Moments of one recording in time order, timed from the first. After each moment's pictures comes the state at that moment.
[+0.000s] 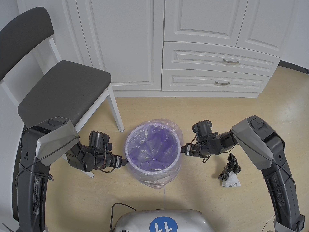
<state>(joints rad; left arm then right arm) -0.25 2.52 -1.16 -0.60 -0.11 -0.03 0.37 2.67 -1.73 -0.12 -0.04 0.43</state>
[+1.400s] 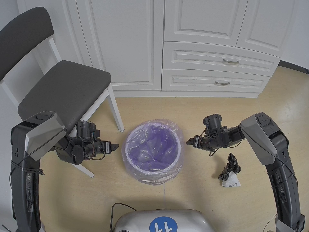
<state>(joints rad) -0.16 2.46 -1.16 -0.71 -0.12 -0.07 0.28 2.67 -1.78 -0.10 0.04 0.47</state>
